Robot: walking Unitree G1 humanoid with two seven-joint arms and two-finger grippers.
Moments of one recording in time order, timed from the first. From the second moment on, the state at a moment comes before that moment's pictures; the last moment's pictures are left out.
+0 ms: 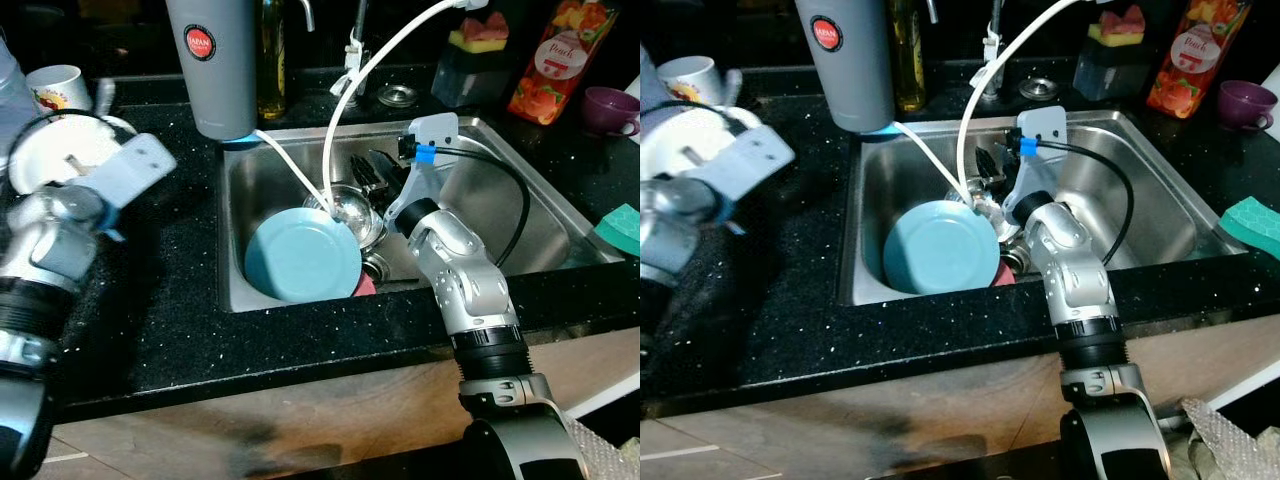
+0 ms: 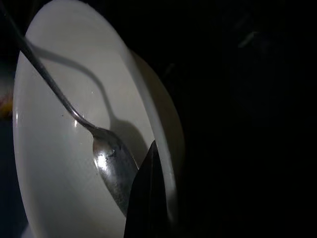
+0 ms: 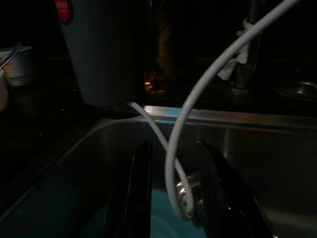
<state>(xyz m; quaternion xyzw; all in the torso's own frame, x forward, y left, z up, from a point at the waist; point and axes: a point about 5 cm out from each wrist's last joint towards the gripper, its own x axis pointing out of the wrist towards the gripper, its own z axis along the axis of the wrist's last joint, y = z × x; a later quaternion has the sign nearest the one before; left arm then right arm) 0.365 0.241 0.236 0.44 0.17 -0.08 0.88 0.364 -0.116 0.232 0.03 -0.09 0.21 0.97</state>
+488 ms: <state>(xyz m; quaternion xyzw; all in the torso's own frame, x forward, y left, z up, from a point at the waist) 0.347 0.189 0.242 0.41 0.15 -0.18 0.88 0.365 -0.116 0.231 0.03 -0.08 0.21 0.97</state>
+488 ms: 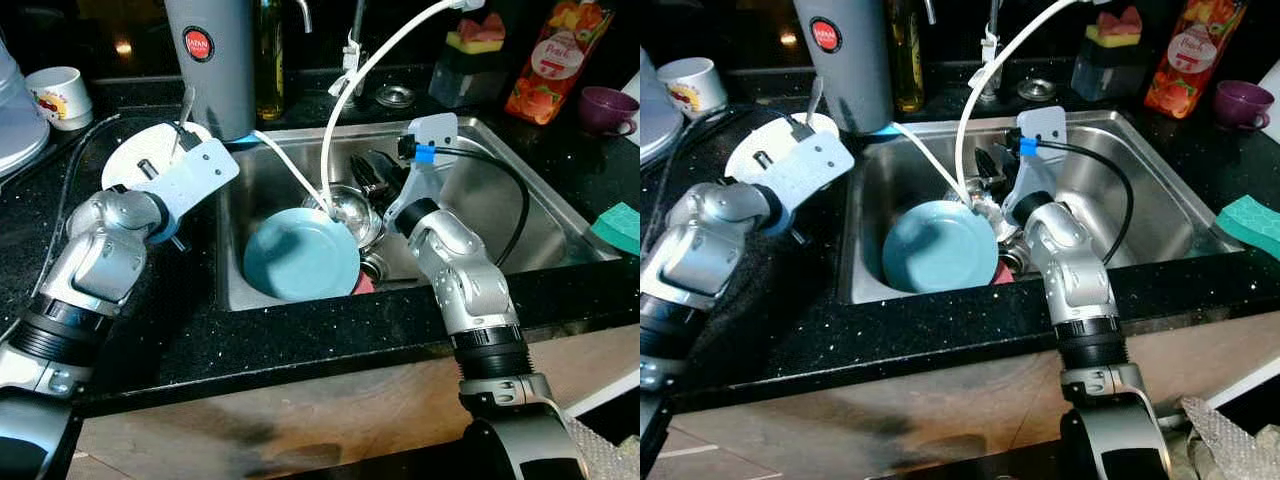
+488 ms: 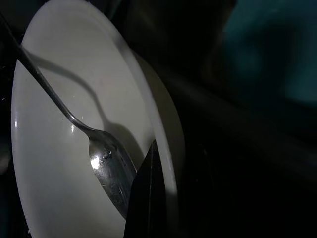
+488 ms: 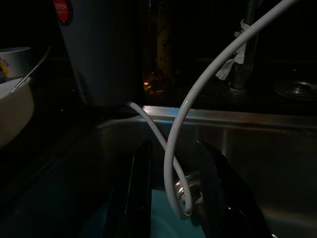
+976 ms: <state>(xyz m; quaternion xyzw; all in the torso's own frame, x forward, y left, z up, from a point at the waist) 0.338 0.190 0.240 0.42 0.18 -0.20 0.86 0.364 -0.116 0.231 0.03 -0.08 0.21 0.97</state>
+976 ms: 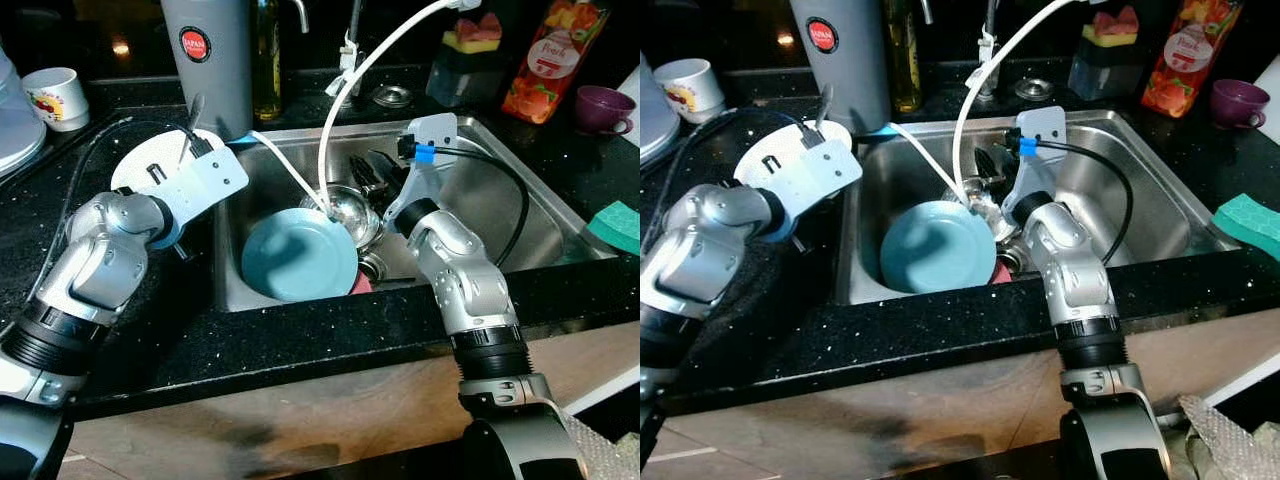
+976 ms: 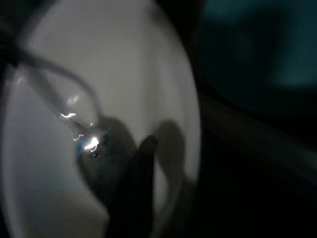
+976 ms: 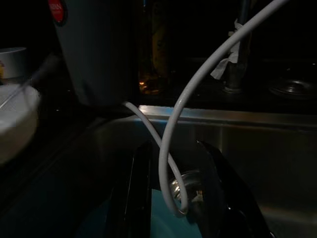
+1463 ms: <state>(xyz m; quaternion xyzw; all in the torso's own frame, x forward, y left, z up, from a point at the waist) 0.339 0.197 0.248 0.45 0.17 -0.16 0.86 0.364 -0.115 0.231 0.03 -0.08 0.21 0.97</state>
